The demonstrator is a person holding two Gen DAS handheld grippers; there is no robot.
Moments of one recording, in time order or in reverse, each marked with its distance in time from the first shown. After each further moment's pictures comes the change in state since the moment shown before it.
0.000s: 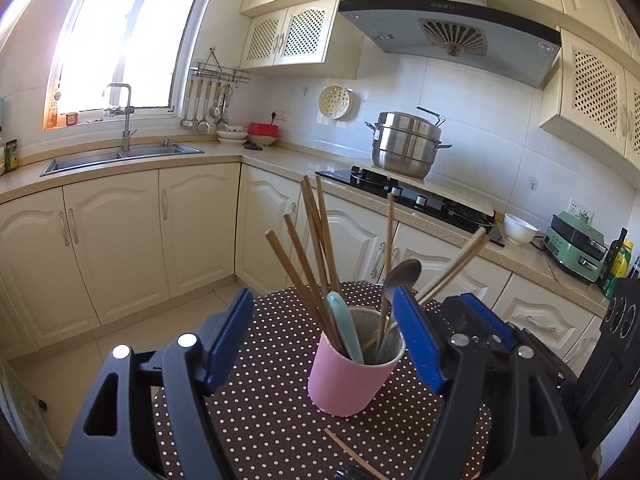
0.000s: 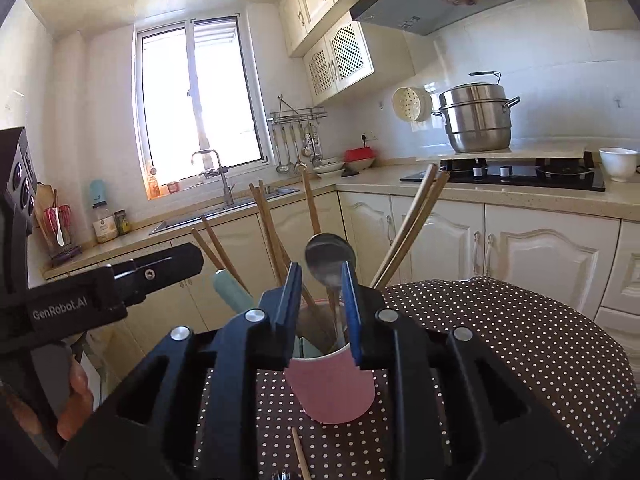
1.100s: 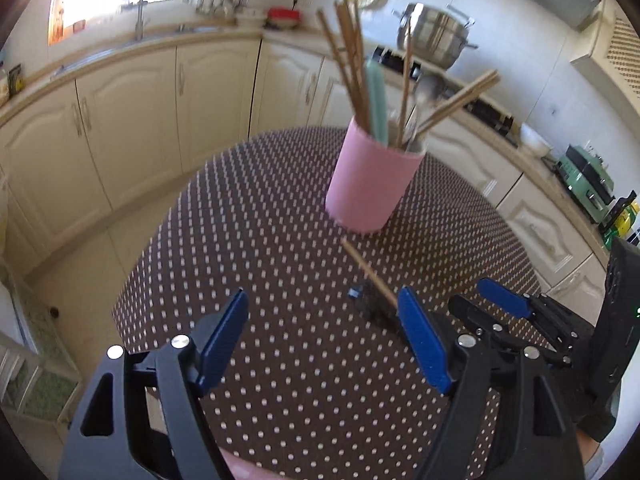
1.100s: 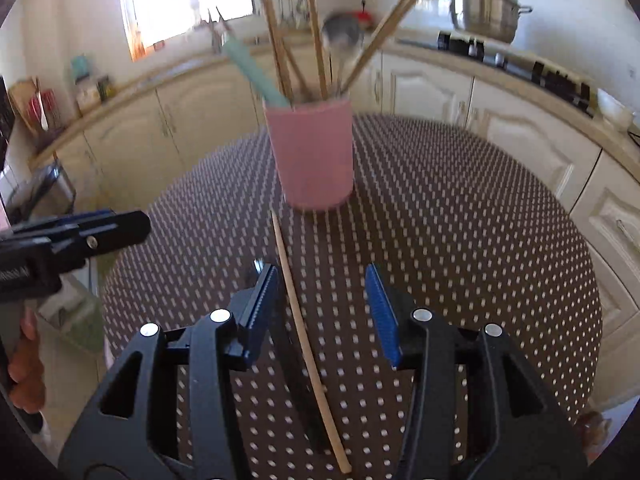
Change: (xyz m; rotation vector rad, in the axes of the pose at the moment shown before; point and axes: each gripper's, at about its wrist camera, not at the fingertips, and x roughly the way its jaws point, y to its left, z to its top) left arm -0.027 0.015 -0.102 -0.089 0.457 0.033; right arm -0.030 0.001 -0.084 -0.112 0.595 -0.082
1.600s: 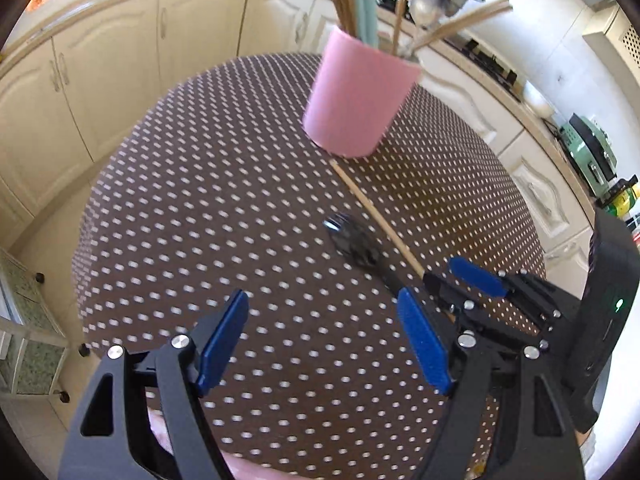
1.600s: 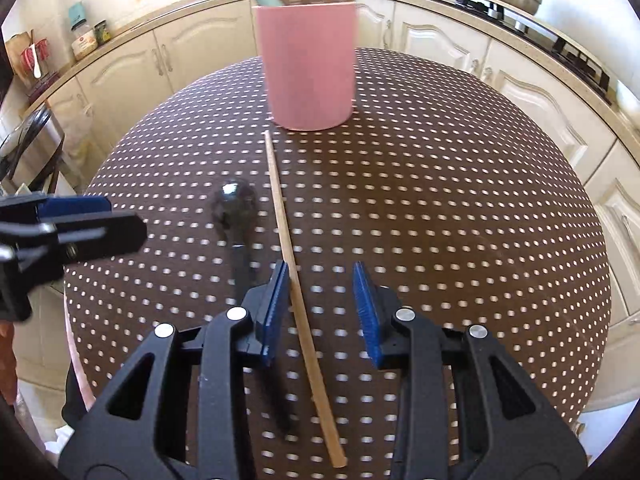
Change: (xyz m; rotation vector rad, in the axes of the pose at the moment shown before) left arm 0.051 -0.020 -0.023 0.001 0.223 -0.050; right arm 0.036 -0.012 -0.025 -0.060 0.154 -0.022
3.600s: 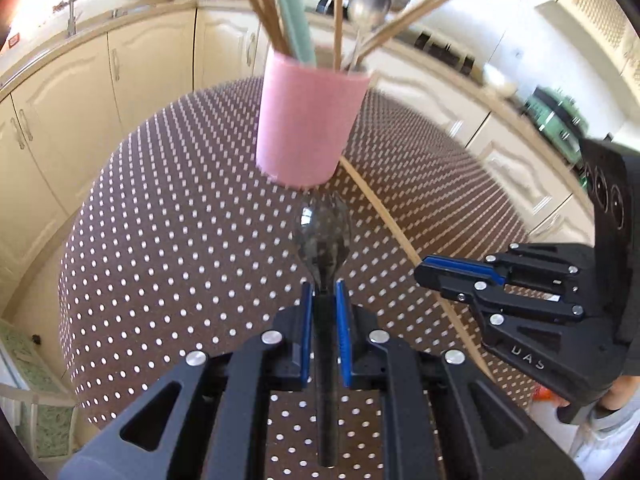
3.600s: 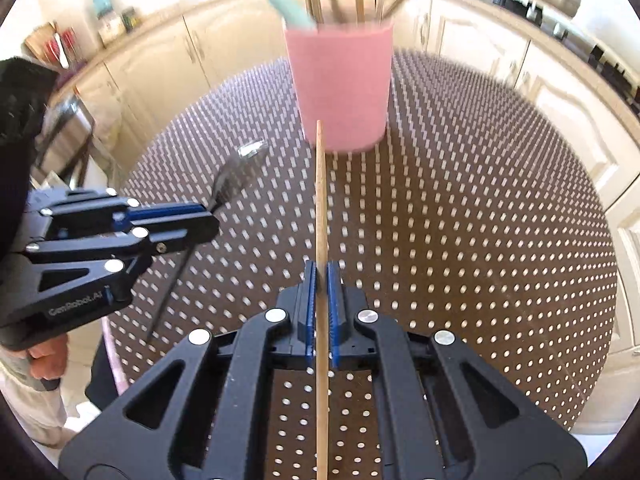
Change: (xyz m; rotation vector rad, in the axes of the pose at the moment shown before) left arm -0.017 0.021 0.021 0.171 -0.094 -0.074; right arm -0.012 0.008 0.041 -0.062 0.017 0.127
